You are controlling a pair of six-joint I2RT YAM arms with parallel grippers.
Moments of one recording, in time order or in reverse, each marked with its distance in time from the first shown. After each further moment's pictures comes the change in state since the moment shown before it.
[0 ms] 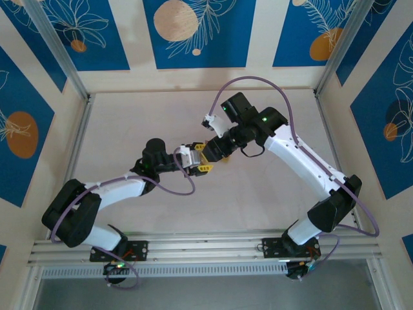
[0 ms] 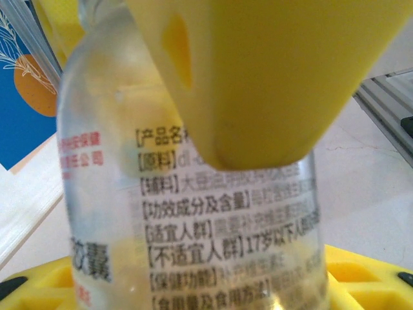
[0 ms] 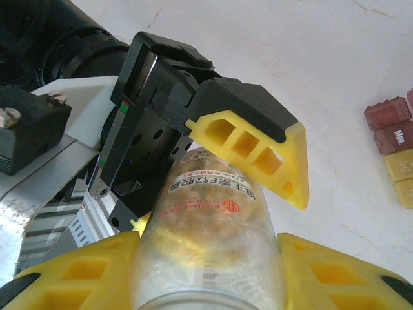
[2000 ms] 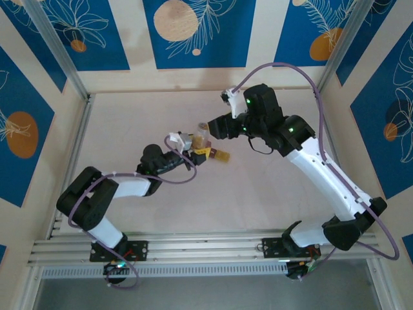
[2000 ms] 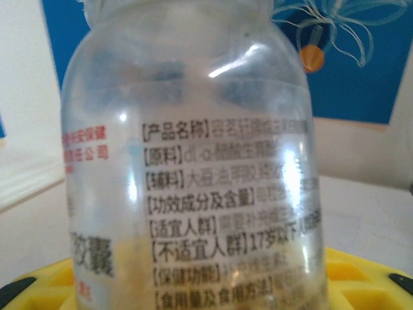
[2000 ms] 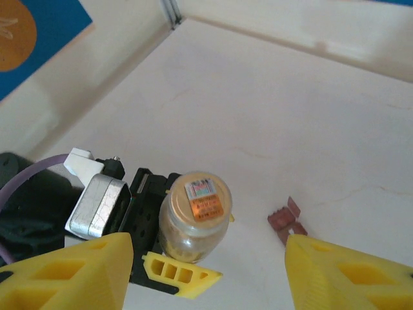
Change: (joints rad) left arm 0.034 0.163 -0.063 0.451 -0.242 -0.551; right arm -0.018 -0.182 -0.058 0.354 0.272 0.196
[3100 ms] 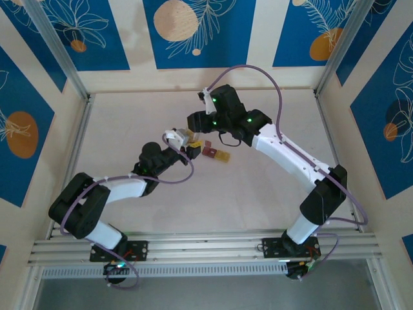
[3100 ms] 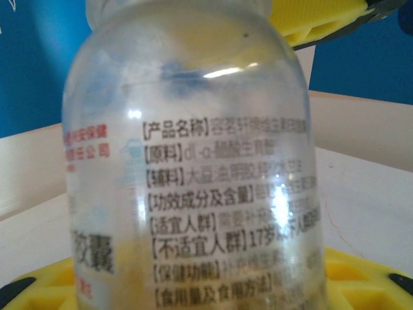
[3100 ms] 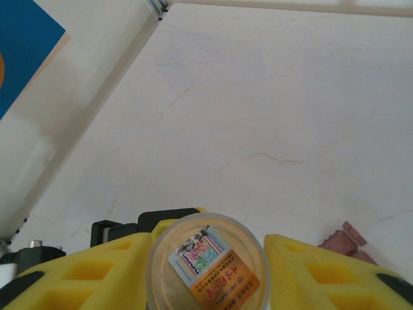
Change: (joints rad) left arm 0.003 -0.085 -0.001 -0.191 -0.240 0.140; right arm 0.045 0.268 0.019 0.188 0.021 0.206
